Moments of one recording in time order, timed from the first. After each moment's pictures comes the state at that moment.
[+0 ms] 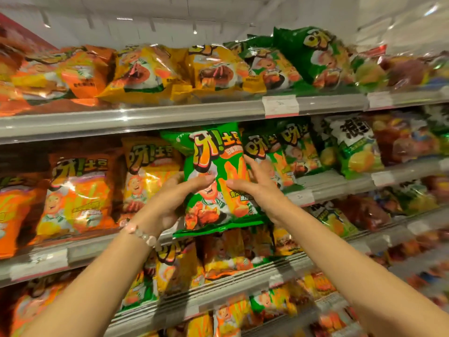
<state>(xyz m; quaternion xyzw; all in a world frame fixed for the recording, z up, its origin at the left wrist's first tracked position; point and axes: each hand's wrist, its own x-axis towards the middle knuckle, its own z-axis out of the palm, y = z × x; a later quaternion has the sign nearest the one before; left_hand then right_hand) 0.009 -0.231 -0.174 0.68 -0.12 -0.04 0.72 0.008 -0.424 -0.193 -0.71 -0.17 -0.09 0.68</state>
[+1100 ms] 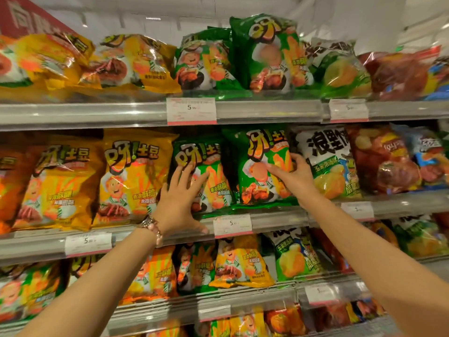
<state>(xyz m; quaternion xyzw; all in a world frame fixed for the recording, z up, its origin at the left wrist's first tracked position) 0.098 -0.422 -0.214 0.97 -0.13 0.21 0.02 0.158 -0.701 -0.194 -0.74 -0.06 -0.25 0.62</state>
